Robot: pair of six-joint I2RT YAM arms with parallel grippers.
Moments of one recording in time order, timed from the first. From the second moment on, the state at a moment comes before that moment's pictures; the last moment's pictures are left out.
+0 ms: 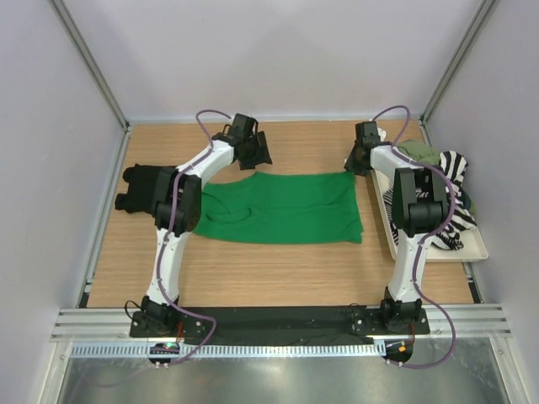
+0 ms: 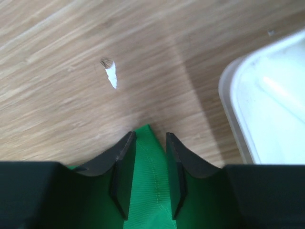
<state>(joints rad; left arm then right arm) -0.40 2.30 1.92 -0.47 0.11 -0.59 0.09 2.09 1.50 -0.37 0.15 0.50</state>
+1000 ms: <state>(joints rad) -0.43 2.35 1.97 -0.60 -0.02 -0.57 0.11 2.11 1.51 -0.35 0.14 0.49</state>
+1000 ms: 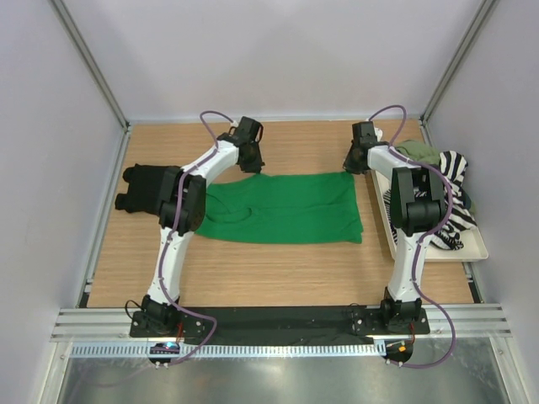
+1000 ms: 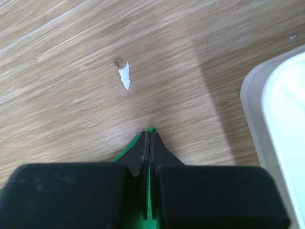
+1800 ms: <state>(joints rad) -0.44 2.07 1.63 -0.46 -0.06 -0.55 0.11 1.87 1.29 -0.26 0.17 0.51</state>
